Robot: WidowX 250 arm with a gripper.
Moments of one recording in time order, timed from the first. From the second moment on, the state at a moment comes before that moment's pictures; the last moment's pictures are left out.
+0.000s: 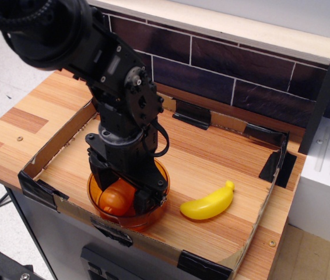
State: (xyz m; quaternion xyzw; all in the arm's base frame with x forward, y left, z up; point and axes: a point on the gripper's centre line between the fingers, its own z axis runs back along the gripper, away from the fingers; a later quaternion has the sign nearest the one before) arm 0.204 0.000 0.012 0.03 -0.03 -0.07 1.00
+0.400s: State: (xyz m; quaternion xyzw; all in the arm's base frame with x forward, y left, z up) arm 0.202 0.001 0.010 0.04 -0.02 -0.07 1.00
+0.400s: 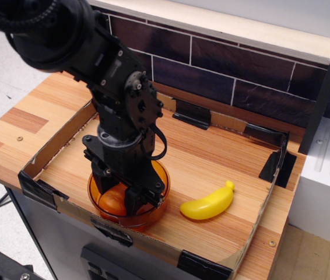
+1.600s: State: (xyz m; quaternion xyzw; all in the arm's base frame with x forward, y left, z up) arm 0.264 0.004 0.098 0.03 -0.11 0.02 0.99
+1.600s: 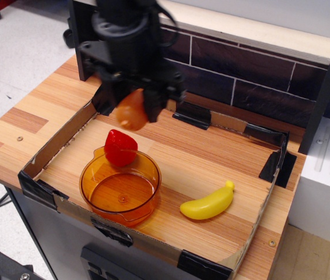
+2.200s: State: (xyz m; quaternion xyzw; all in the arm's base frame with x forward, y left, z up) arm 0.316 0.051 0.047 0.10 -0.10 0.07 0.99
